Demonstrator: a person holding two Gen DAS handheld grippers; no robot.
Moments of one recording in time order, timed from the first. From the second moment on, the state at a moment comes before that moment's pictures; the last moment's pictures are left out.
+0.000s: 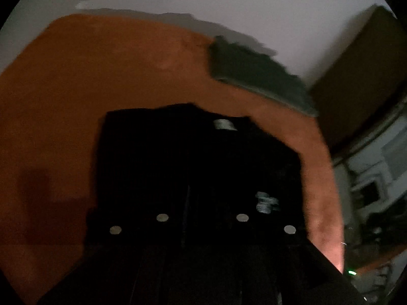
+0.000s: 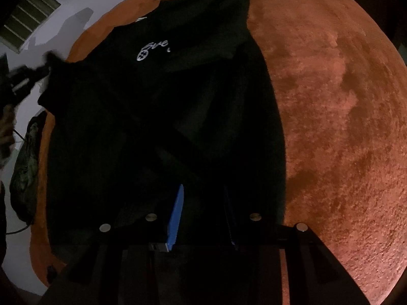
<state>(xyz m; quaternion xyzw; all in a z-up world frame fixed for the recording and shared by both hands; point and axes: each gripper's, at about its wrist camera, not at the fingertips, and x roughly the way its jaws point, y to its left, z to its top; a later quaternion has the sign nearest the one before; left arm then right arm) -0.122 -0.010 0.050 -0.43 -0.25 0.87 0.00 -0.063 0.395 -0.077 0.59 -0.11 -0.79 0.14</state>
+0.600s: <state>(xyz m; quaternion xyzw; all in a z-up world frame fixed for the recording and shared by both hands) -0.069 -0.095 -0.024 -0.46 -0.13 0.87 -0.11 -0.194 0.213 0.012 0.50 -0.07 -0.79 0.35</state>
